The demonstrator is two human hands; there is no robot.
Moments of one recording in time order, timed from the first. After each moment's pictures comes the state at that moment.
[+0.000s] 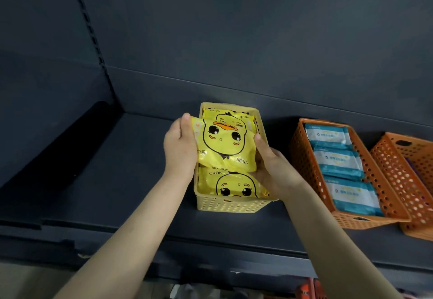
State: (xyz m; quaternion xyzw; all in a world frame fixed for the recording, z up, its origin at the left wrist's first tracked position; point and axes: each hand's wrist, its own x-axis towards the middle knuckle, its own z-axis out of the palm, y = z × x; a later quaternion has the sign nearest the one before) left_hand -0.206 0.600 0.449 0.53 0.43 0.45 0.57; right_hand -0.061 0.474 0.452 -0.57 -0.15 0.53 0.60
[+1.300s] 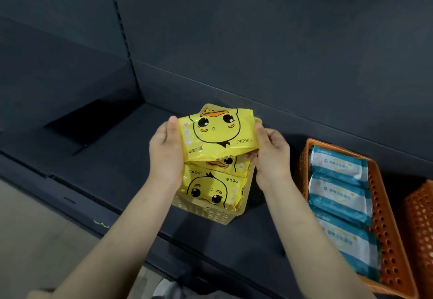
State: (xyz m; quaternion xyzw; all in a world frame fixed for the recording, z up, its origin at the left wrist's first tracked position) left_hand -0.173 0.546 0.460 0.39 0.48 0.55 0.56; right_hand -0.007 0.494 0.466 -0.59 -0.19 0.39 0.68
